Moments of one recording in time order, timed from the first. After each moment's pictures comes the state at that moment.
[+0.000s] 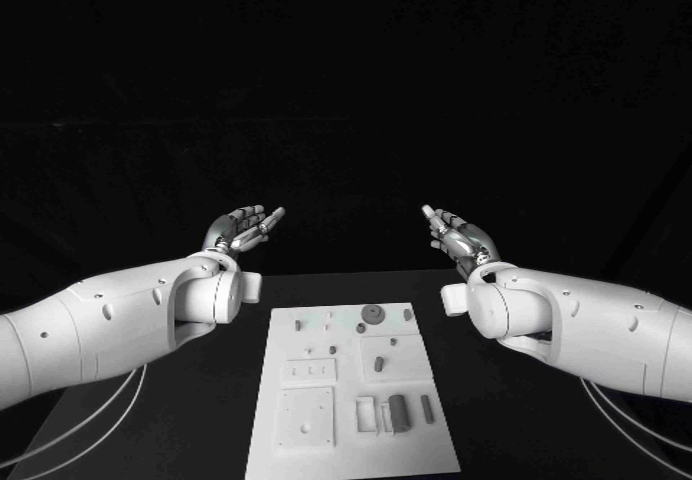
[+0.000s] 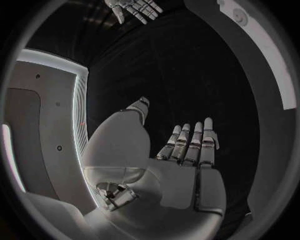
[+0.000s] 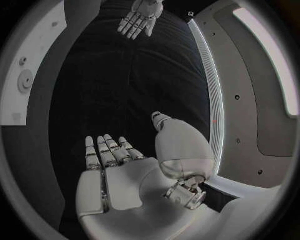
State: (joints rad) left arm 1.31 -0.70 -0.20 1.23 -0.02 -0.63 0.30; left_hand 1.22 -0.16 0.21 0.28 0.05 0.27 0.10 0.30 0.37 0.48 0.12 0.05 0.06 0.36 0.18 0.21 0.42 0.02 0.46 0.14 0.08 0.72; right arm 1.24 -0.72 -0.14 1.34 -0.01 -0.55 0.35; right_hand 1.01 0.00 0.20 0.27 0.07 0.09 0.13 0.16 0.17 0.23 0.23 0.03 0.04 0.13 0.21 0.14 0.17 0.01 0.03 0.23 0.12 0.75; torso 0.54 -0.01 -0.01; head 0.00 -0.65
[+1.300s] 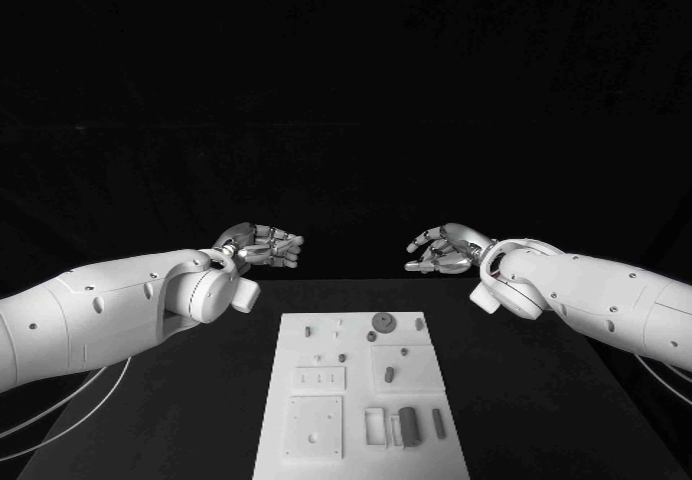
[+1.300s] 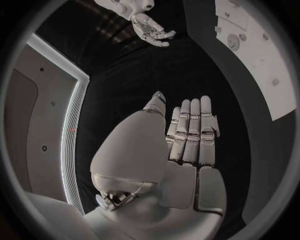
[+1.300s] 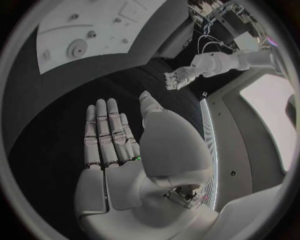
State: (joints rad) left arm 1.37 -0.76 -0.24 1.26 -0.07 -0.29 0.19; left_hand 1.55 -0.03 0.05 0.29 0.05 0.74 0.19 0.41 0.41 1.04 0.15 0.18 0.13 0.88 0.13 0.39 0.57 0.09 0.91 0.03 0.18 0.73; right arm 1.34 -0.59 -0.23 1.02 -0.77 -0.17 0.19; right_hand 1.48 -0.10 0.07 0.19 0.10 0.60 0.17 0.41 0.35 1.12 0.13 0.26 0.20 0.91 0.11 0.53 0.47 0.27 0.69 0.24 0.26 1.19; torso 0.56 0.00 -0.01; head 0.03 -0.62
